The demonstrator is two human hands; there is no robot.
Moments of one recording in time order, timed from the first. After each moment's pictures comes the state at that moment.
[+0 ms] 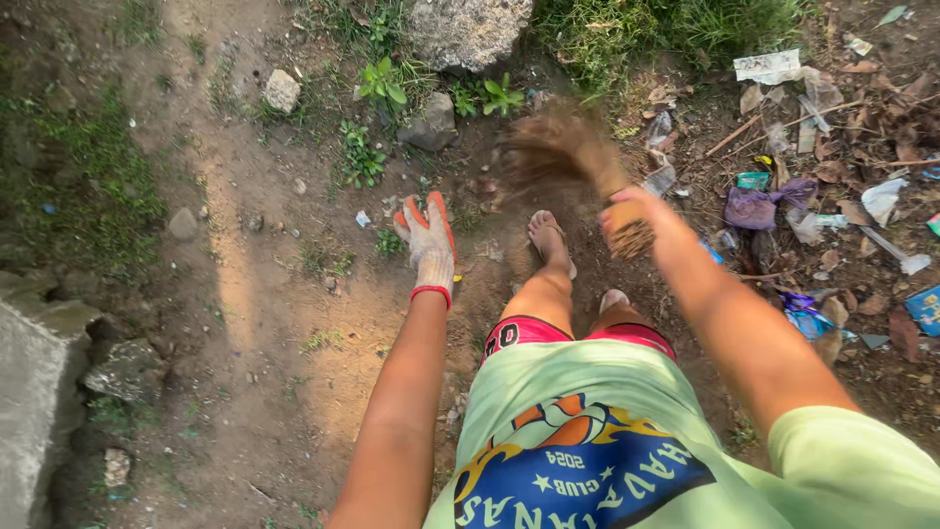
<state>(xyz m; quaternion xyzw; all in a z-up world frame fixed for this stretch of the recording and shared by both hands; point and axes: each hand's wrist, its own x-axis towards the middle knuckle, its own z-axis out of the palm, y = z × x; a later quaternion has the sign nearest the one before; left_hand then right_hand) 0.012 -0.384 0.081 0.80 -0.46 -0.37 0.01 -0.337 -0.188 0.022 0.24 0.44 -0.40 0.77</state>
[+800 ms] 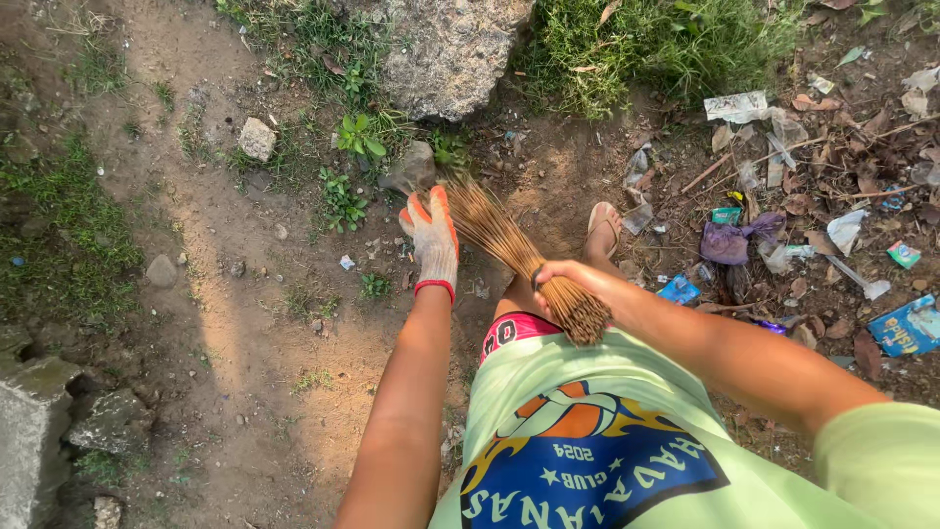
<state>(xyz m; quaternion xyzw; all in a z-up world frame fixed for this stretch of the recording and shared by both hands) -0.117 -0.489 0.067 0.76 -0.46 -0.44 0.12 -0.314 -0.281 0.108 0.19 0.37 -0.31 0.86</state>
